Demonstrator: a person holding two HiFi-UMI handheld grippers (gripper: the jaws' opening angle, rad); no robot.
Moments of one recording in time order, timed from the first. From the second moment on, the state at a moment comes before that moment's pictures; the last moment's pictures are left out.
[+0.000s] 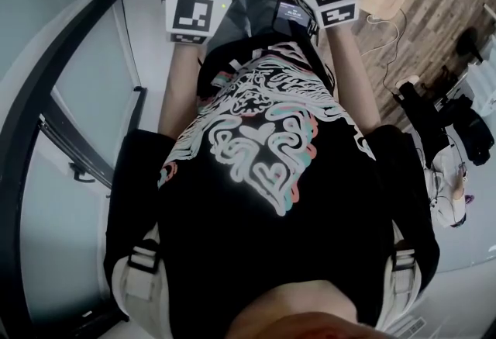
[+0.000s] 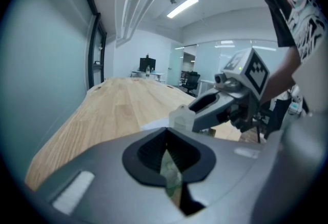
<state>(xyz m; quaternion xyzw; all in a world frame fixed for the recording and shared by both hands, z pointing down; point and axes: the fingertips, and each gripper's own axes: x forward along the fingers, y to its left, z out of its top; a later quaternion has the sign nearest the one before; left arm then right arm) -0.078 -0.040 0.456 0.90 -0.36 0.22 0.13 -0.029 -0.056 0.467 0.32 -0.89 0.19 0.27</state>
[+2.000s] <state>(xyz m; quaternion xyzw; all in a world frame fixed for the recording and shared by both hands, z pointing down) -0.088 -0.059 0.444 0.88 -0.40 0.21 0.13 -0.024 -0.059 0.453 0.34 -0.89 0.13 0.27</state>
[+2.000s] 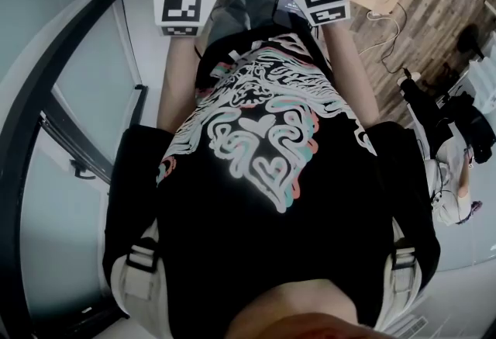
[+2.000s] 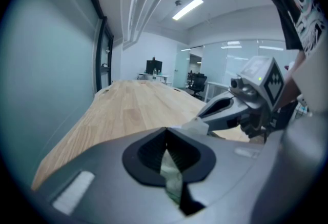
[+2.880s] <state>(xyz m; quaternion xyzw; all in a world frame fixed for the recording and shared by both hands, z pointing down) -0.080 -0.067 0.425 0.89 -0.40 0.21 0.11 -0.017 -0.058 0.445 0.35 -0.89 0.13 0.27</state>
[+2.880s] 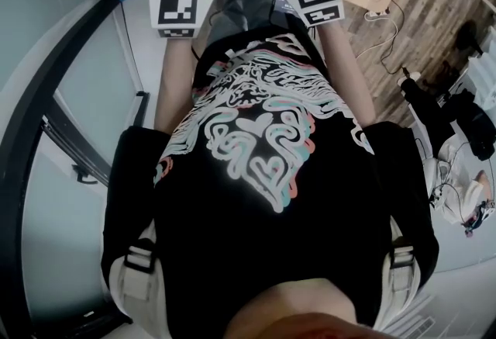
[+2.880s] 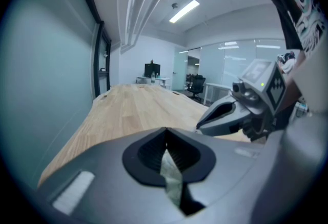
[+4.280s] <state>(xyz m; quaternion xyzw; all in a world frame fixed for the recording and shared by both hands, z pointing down) -0.075 -0.071 0.420 0.89 -0.39 0.20 0.10 -0.010 -0.060 0.444 0.35 -0.89 0.12 0.27</state>
